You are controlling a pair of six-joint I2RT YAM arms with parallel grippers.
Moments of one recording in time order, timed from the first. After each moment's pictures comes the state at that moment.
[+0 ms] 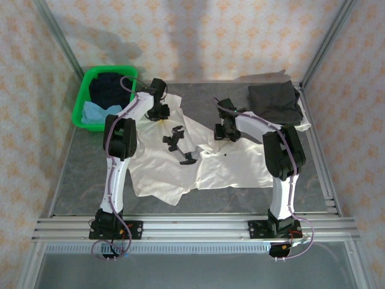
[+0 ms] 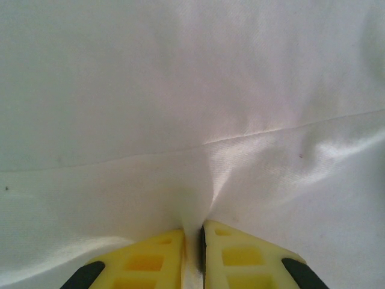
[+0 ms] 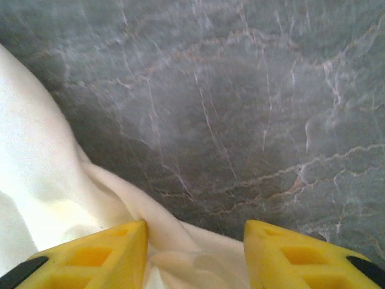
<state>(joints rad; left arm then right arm) -0.17 2.44 2.11 -0.95 0.05 -0.39 0.42 1.98 1.42 -0.70 -0.02 0.37</state>
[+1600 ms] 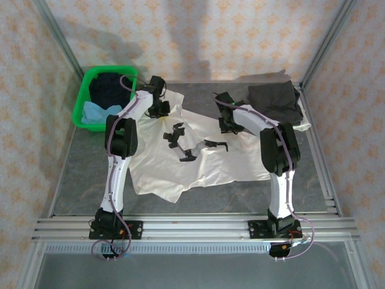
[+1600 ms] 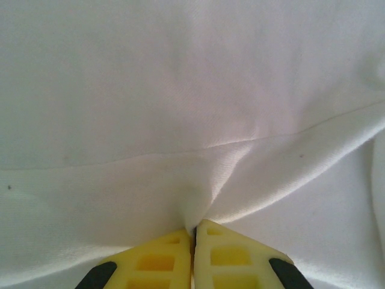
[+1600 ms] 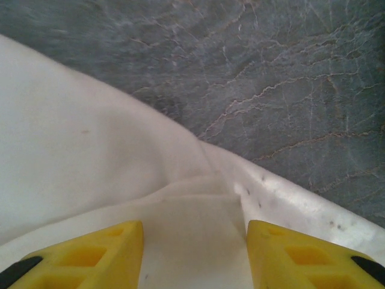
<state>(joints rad) -0.15 2.51 2.22 -0.96 0.11 -0.39 0.40 2.08 1.60 -0.82 0.27 0.31</state>
